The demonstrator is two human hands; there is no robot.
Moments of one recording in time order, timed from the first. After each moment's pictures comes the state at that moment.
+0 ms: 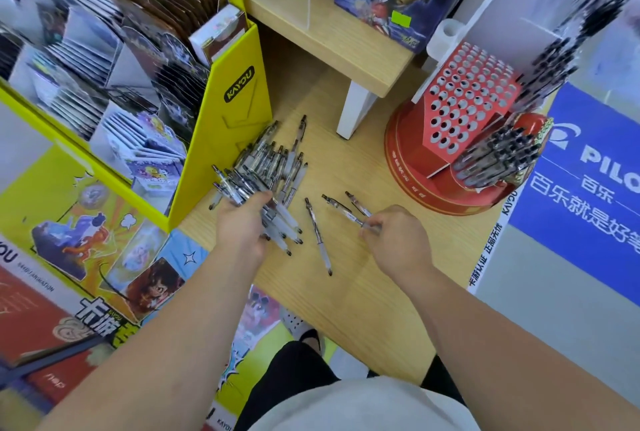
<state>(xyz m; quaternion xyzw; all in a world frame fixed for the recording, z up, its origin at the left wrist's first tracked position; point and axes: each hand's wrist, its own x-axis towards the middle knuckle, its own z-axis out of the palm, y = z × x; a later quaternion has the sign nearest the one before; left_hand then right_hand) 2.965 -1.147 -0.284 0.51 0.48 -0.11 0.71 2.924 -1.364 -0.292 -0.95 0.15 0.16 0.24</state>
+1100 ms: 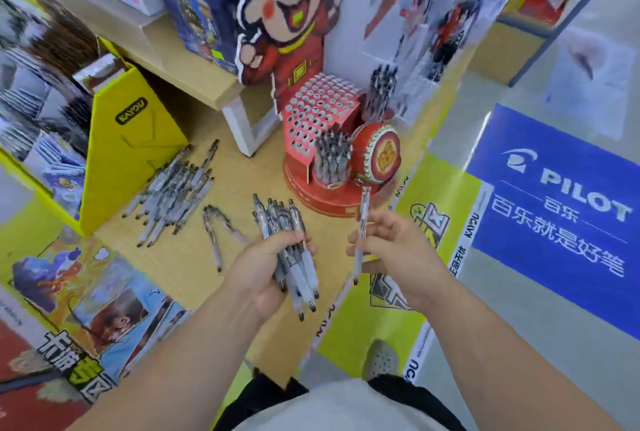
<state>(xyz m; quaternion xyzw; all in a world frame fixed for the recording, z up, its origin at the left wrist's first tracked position) 2.855 -1.352 -0.201 0.47 0.35 -0.27 0.76 2.843 -1.550 -0.192 -0.68 0.20 0.19 0.68</state>
